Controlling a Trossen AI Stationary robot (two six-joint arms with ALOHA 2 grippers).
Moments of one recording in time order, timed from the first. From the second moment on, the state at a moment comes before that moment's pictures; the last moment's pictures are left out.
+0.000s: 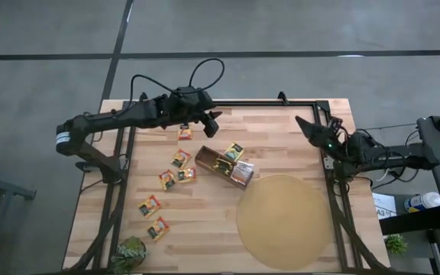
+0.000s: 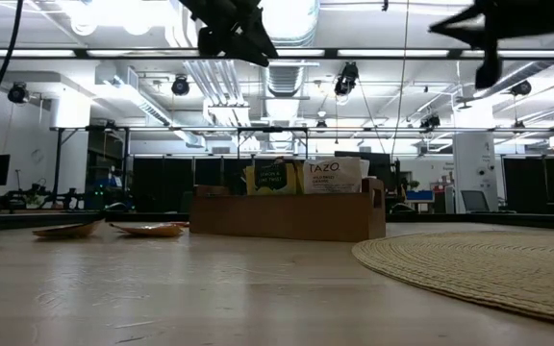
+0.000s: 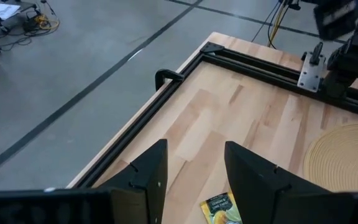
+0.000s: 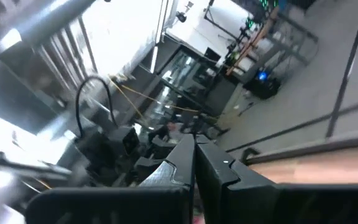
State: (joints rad) left arm 0.27 1.43 1.39 -0.40 -0.23 -0.13; right arm 0.03 0.42 0.30 0.43 0.68 0.83
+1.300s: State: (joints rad) left arm 0.39 1.31 1.38 -0.56 -0.22 0.02; right arm -0.24 1.54 1.40 -0.86 0.30 0.81
